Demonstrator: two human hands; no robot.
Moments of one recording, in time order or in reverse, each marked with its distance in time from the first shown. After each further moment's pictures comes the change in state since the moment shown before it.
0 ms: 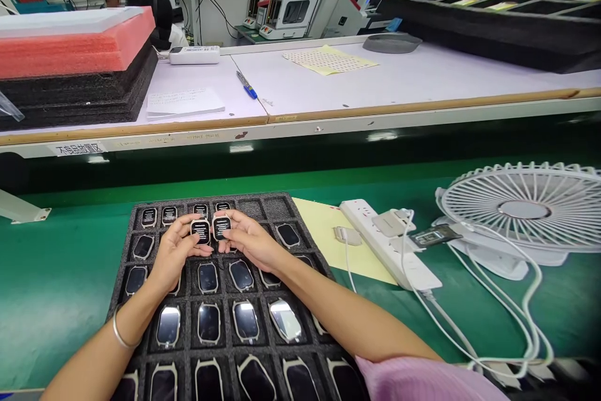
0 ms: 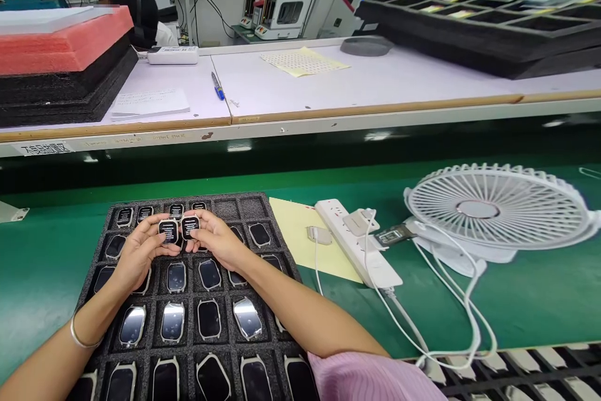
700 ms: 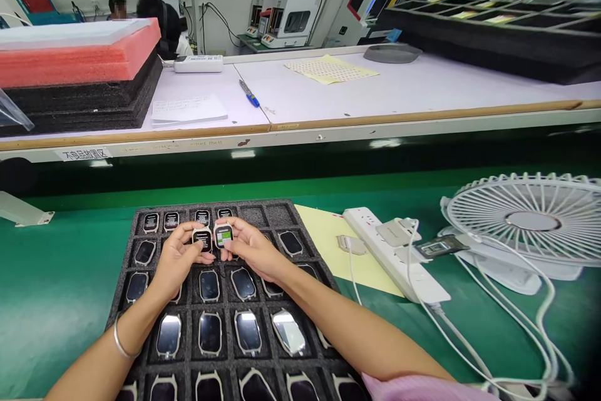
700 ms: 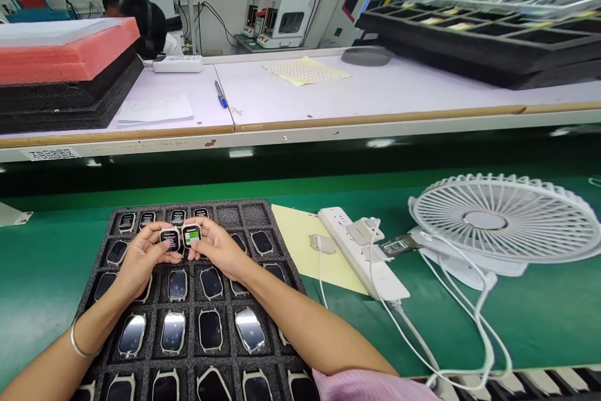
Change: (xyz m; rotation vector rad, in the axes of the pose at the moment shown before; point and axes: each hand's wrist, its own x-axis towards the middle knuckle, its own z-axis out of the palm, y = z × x) left_hand 0.001 -0.001 0.002 0.063 0.022 0.017; right_hand -0.002 0.000 0.003 -0.098 -0.015 -0.053
